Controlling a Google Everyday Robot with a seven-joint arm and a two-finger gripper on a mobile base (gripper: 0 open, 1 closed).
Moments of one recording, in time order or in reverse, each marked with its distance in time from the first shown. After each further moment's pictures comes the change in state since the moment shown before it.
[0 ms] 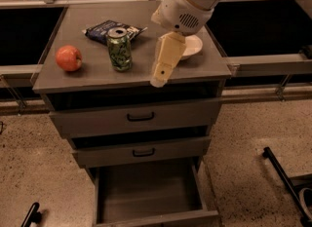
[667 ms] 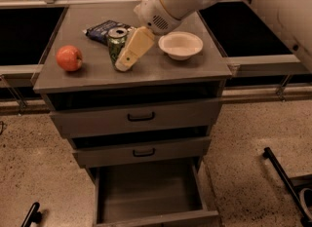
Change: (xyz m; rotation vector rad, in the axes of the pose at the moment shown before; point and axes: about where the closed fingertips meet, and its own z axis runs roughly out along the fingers) arm -0.046 -0.057 0.046 0.103 -0.267 0.133
